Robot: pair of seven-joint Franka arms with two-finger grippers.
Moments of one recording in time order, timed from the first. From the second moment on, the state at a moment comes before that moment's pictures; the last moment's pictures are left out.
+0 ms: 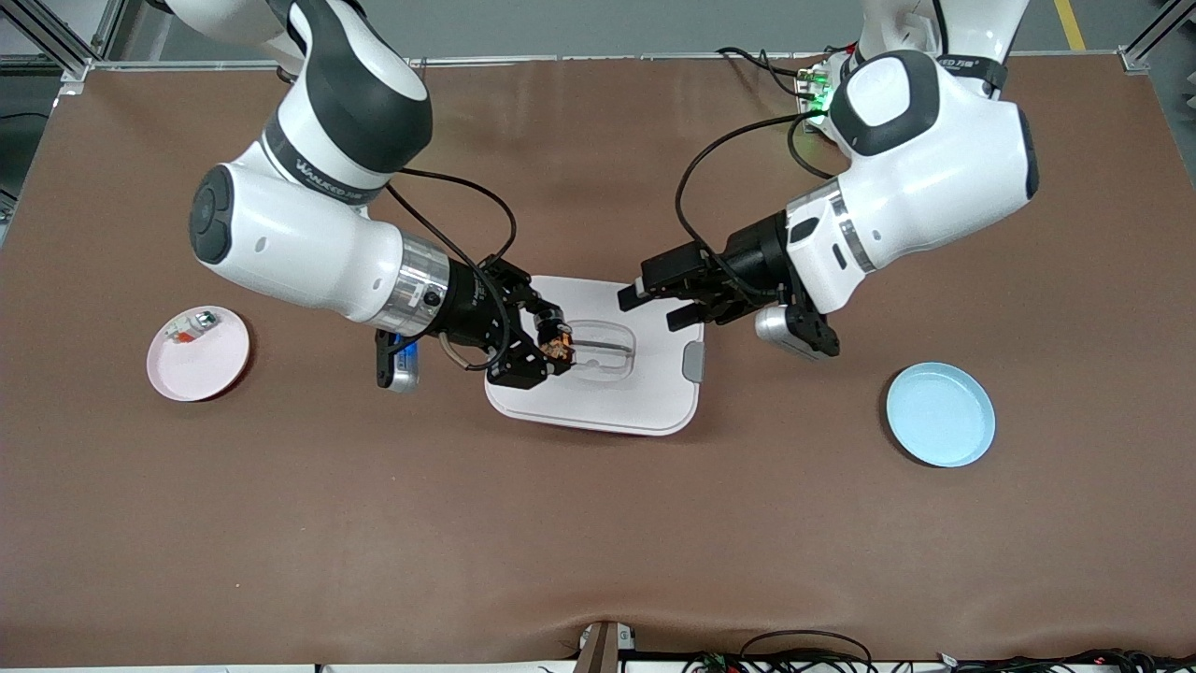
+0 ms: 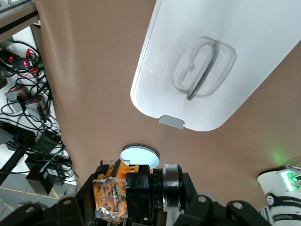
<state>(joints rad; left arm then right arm) -0.45 0.29 -0.05 -1.53 -0.96 2.26 -0.17 0.48 0.55 0.00 -1.12 0.64 1.97 1.68</state>
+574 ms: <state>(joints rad) -0.49 0.36 -0.05 -1.51 -0.96 2.33 -0.15 0.52 0.57 0.00 -1.11 0.64 2.06 1.76</state>
